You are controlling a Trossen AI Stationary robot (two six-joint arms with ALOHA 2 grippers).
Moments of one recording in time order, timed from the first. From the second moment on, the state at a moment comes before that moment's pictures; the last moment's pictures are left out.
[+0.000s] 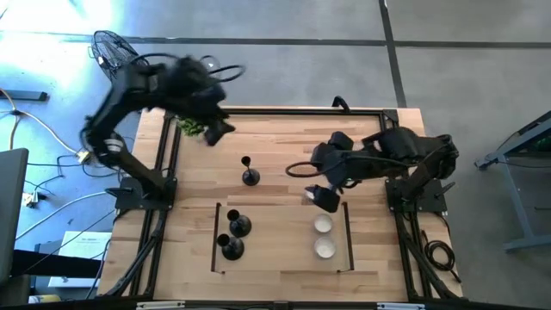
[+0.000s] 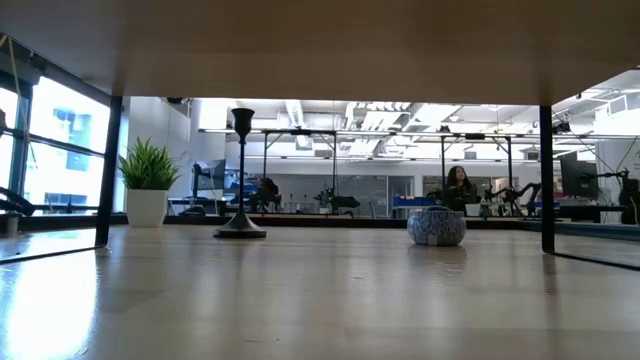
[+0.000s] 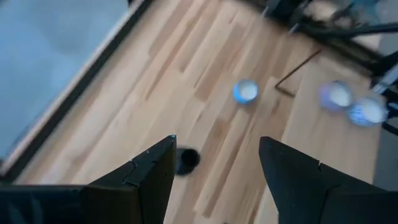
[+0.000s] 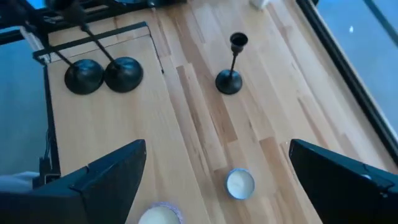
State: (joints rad) left arm 0.28 1.53 2.26 -1.55 0.03 -0.26; right arm 0.30 1.75 2.33 -1.52 0.33 0.51
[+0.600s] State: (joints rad) left arm 0.31 1.79 2.26 -1.57 0.03 -0.50; right arm 0.50 1.70 2.33 -1.57 0.54 0.42
